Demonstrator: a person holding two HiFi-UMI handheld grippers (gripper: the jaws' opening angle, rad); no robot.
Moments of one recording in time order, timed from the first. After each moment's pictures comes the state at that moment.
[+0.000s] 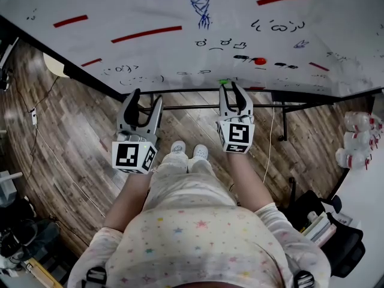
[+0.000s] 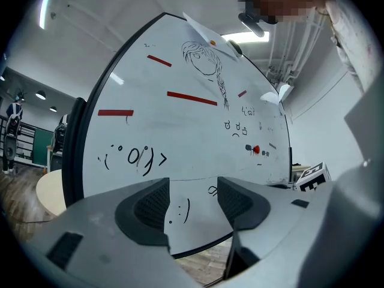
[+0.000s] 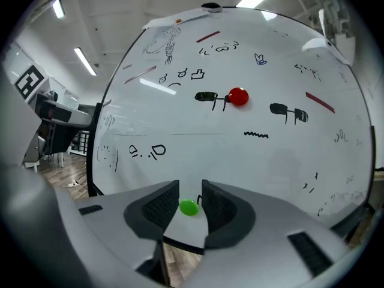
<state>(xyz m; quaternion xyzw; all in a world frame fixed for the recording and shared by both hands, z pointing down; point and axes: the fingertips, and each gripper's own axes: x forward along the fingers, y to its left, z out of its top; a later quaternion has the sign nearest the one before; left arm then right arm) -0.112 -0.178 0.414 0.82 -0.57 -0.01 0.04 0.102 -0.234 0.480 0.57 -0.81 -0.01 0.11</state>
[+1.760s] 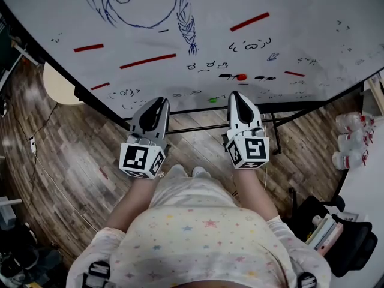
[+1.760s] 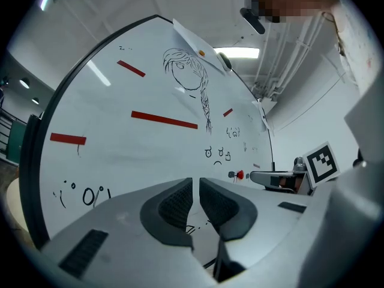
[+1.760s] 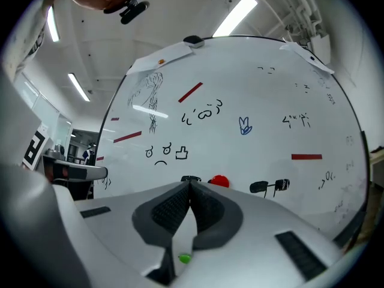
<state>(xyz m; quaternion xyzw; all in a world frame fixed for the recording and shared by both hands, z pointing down) -0.068 -0.193 0.349 0.87 -0.49 -0.06 0.02 0.121 -0.209 0.346 0.58 -0.81 -0.02 -0.01</state>
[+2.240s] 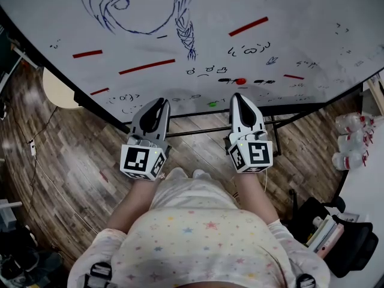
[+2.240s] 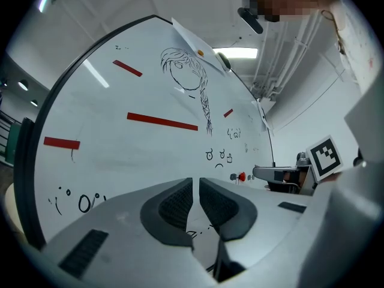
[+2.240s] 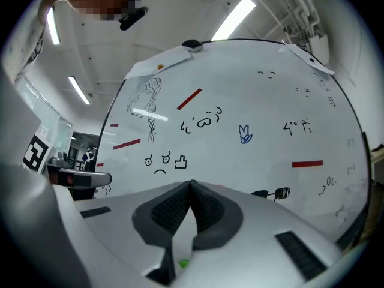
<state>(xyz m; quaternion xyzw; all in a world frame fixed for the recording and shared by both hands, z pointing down) -0.065 -0.201 0.343 0.87 -0.49 -0.05 0.01 0.123 -0.208 0.330 0.58 -0.81 -0.02 -0.02</state>
